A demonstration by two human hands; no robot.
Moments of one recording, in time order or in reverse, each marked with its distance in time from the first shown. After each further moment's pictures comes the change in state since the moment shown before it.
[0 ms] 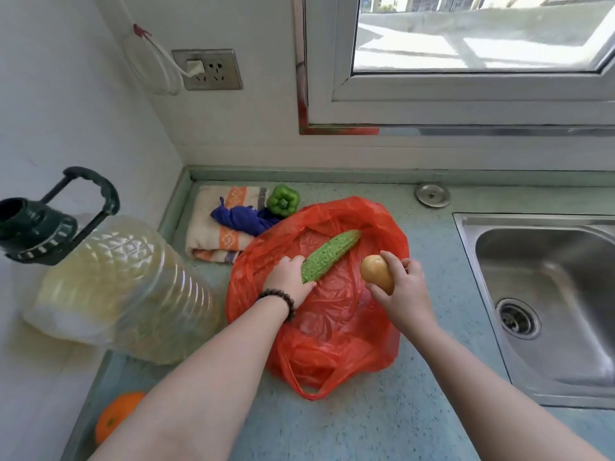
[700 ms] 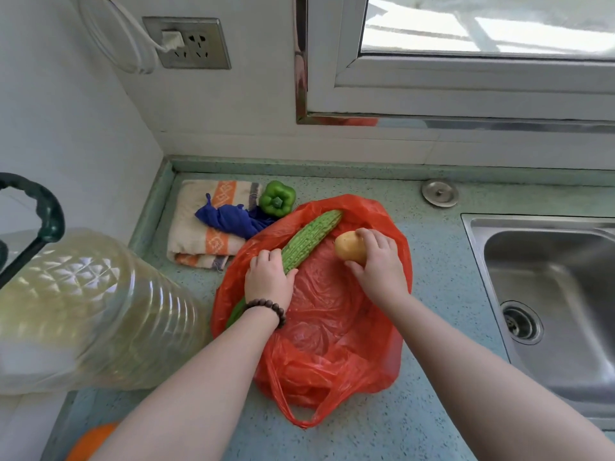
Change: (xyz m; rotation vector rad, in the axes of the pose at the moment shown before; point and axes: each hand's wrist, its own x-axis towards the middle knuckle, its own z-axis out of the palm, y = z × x) left_hand 0.033 -0.023 0.012 0.015 0.303 -0.062; right_hand 0.074 -0.024 0.039 -0.141 -0.018 -0.143
